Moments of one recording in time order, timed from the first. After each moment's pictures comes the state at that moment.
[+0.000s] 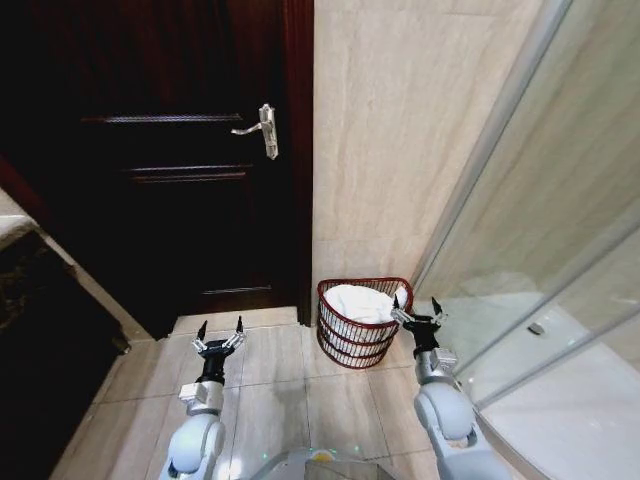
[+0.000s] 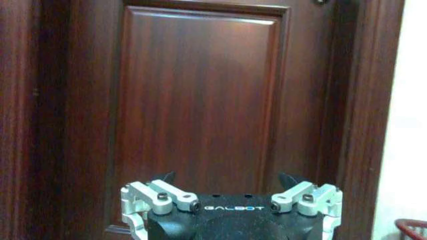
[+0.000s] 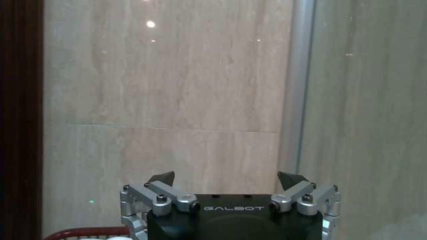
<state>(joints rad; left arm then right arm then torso) 1.62 -1.45 -0.63 -1.91 -0.24 -0.26 -0.07 -1.47 1.35 0.48 2.03 0.11 -0.04 0.26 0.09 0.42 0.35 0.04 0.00</state>
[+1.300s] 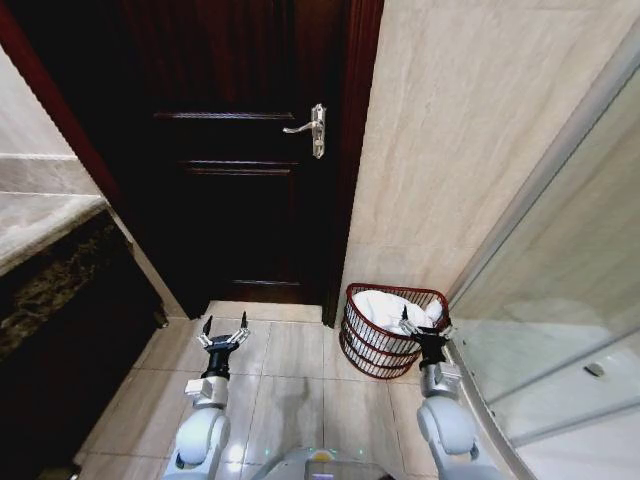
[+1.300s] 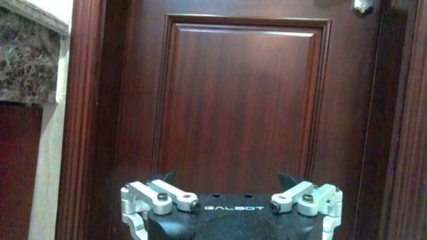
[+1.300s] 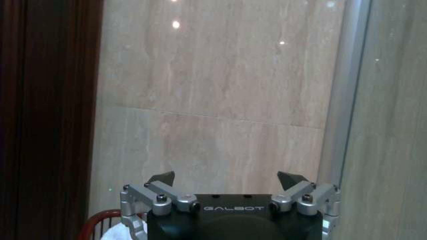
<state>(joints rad) 1.59 -1.45 -0.61 -1.89 -0.23 -0.30 -0.06 -1.52 1.39 0.49 1.97 0.03 0.05 0.29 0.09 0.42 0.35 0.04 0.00</state>
